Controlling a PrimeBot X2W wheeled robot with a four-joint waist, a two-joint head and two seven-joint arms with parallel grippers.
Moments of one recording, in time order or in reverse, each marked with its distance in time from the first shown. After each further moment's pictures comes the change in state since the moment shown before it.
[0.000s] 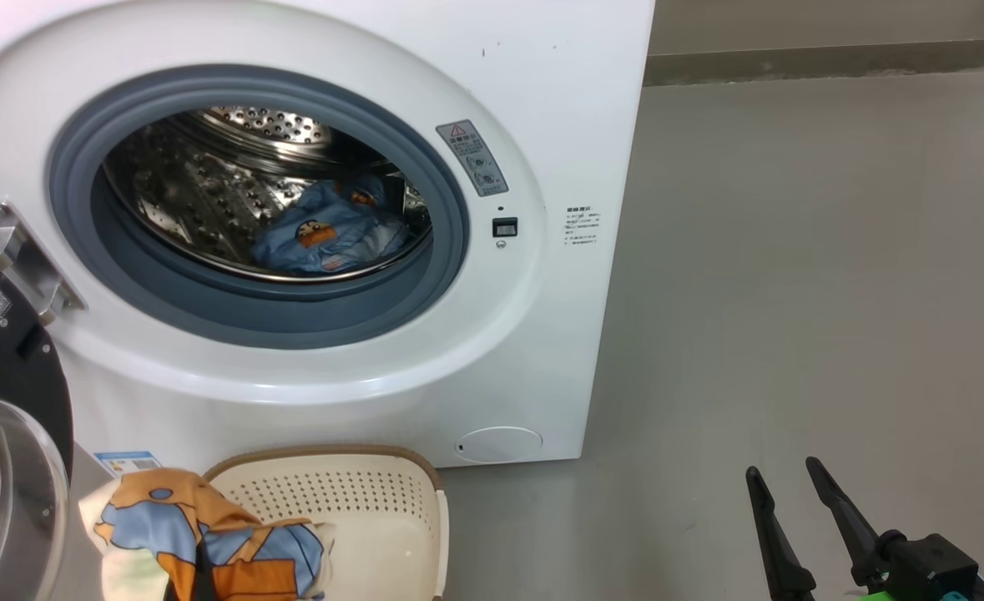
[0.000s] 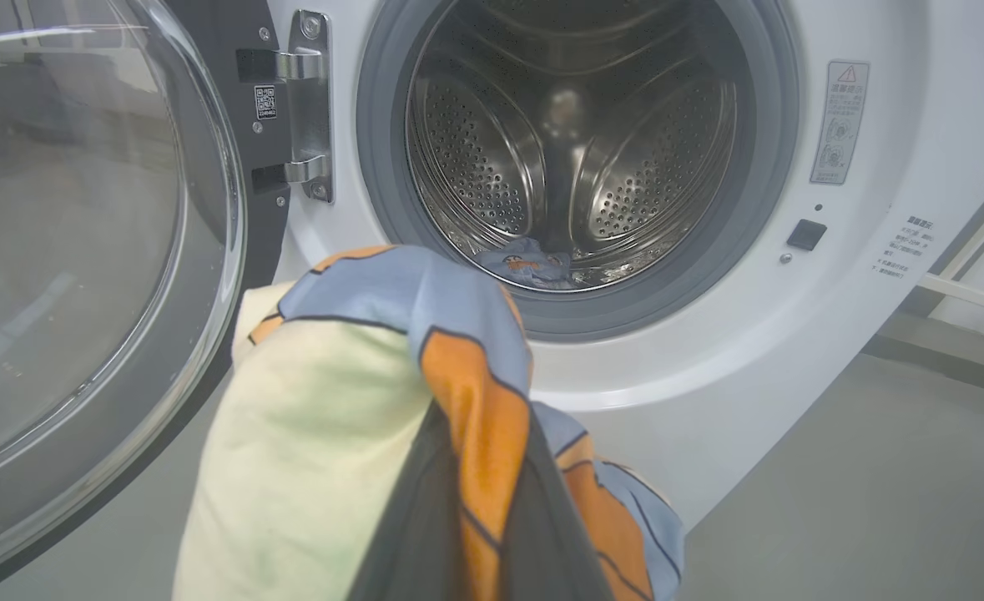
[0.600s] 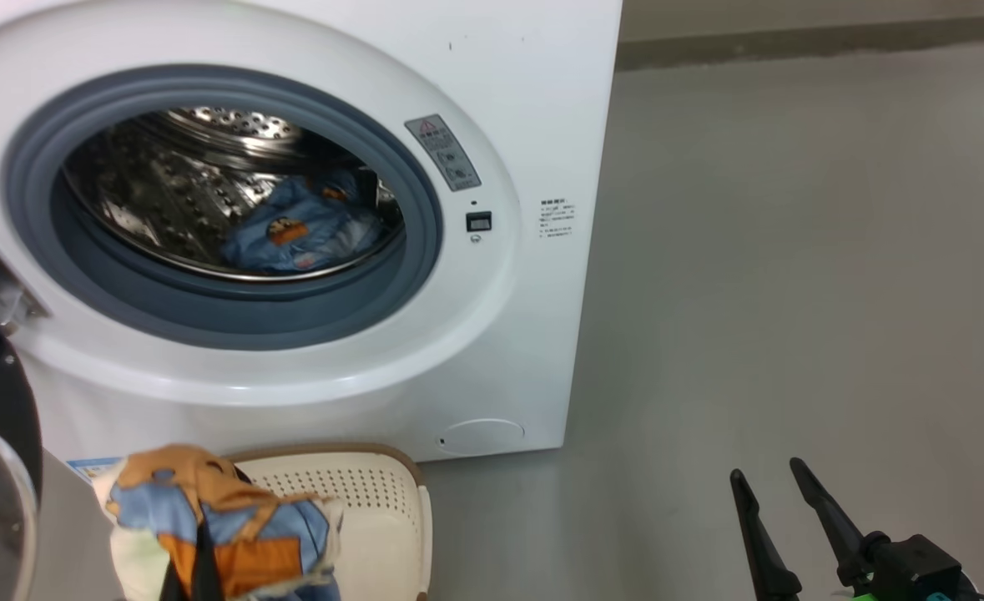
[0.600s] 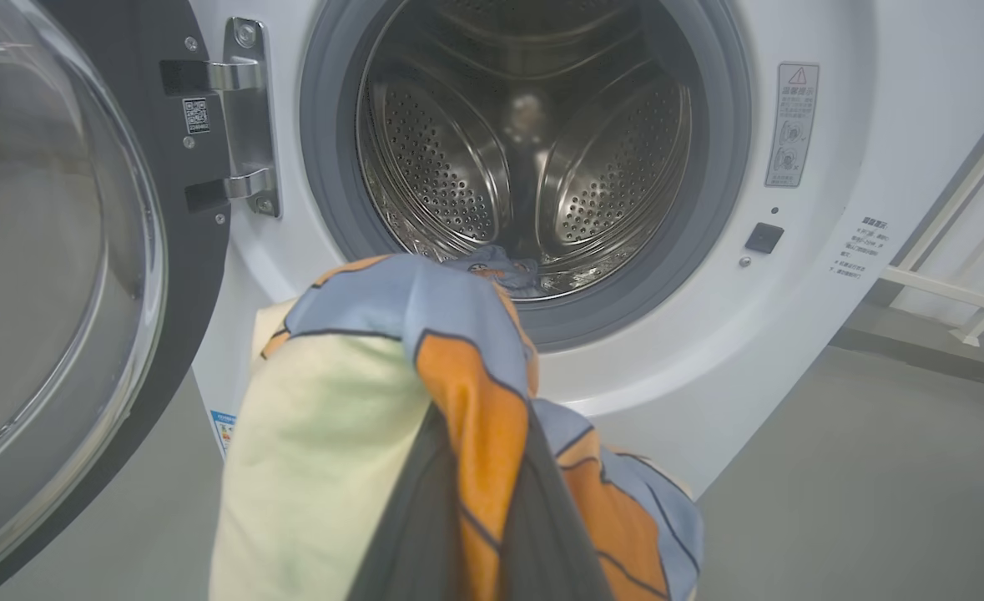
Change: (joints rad) left arm -0.003 0.001 -0.005 -0.027 0.011 -0.012 0.000; right arm 0.001 0.002 0.022 -0.005 -0.015 0.000 0.000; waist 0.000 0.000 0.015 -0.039
